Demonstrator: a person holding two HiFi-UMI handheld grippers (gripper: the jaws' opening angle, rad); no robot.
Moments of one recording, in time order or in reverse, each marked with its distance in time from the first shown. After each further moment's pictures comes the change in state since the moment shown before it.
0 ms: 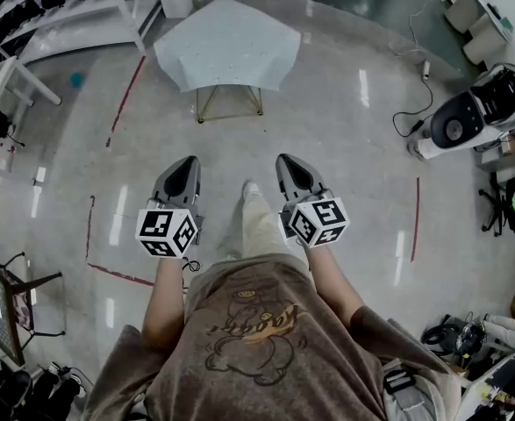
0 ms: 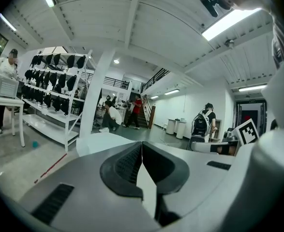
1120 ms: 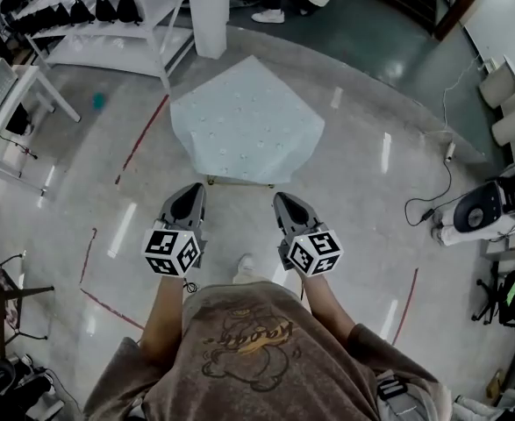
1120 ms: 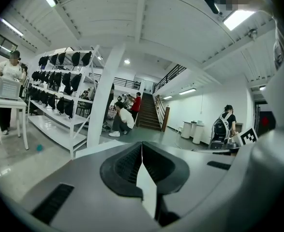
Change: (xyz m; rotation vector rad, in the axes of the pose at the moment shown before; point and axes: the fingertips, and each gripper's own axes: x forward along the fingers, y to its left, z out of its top) left arm 0.233 0.098 0.086 -0.042 0.000 0.147; right arm 0.231 -0.139 0.075 0.036 0.099 0.193
